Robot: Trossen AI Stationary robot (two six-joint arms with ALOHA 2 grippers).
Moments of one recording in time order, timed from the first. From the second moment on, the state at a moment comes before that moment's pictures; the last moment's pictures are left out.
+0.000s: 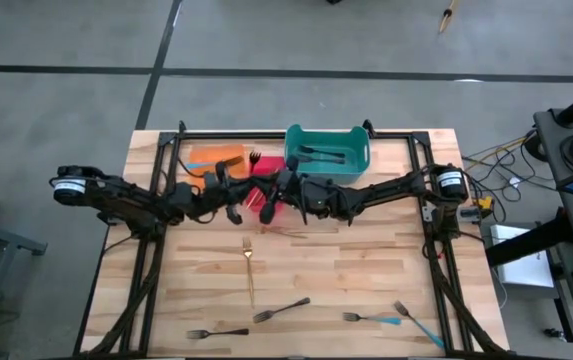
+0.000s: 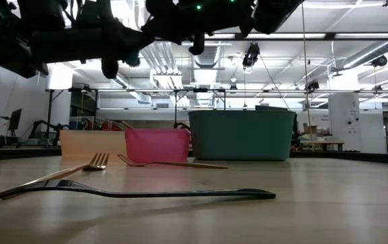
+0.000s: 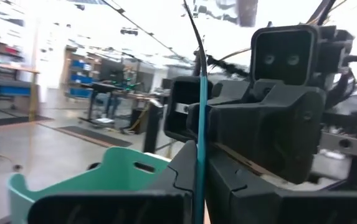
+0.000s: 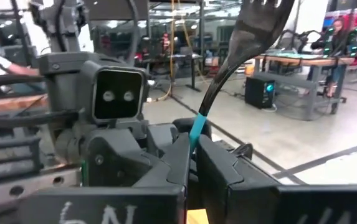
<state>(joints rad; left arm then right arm) 0.06 1.34 0.26 1.40 -0.26 -0.15 -0.01 1.90 1.27 0.71 0.40 0.01</state>
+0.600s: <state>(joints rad) 0.06 1.30 0.25 1.42 -0.11 -0.37 -0.01 1.76 1.37 0.28 0.34 -0.04</state>
